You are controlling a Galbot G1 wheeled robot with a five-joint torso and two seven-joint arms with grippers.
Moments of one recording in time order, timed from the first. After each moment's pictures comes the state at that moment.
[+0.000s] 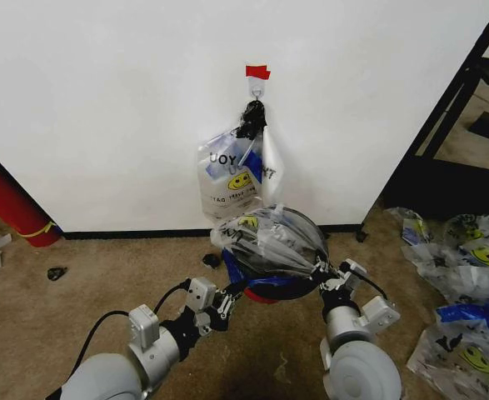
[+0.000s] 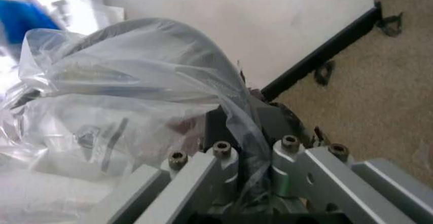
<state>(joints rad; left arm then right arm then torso) 1.45 -0.68 -0.14 -2.42 -0.80 0.22 -0.15 -1.46 1.41 0.28 2.24 0.73 -0.16 0.58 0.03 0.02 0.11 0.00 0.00</state>
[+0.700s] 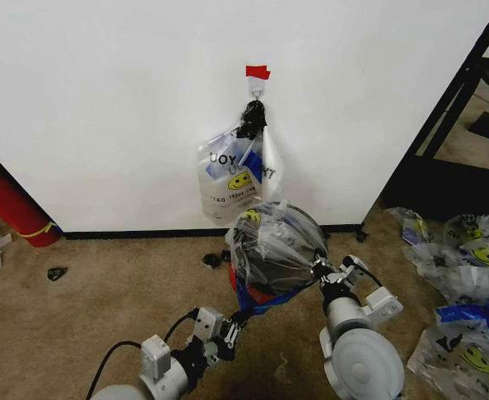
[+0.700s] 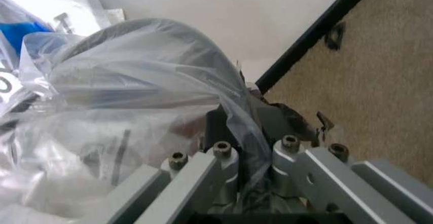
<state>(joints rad) 1.48 -0.78 -0.01 -2.32 -0.63 0.21 -0.11 -1.42 1.44 0.28 2.30 0.92 -0.21 0.69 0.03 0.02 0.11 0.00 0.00</state>
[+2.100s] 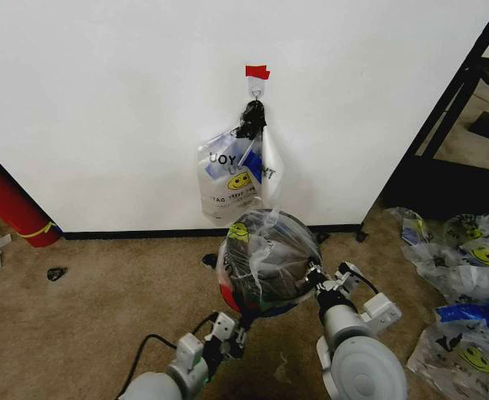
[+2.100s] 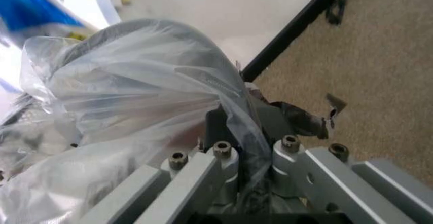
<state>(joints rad) 1.40 -0.81 0.06 -2.19 -0.51 0.25 -0.16 -1.43 1.43 0.23 2.29 0.94 -0.23 0.72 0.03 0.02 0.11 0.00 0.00</state>
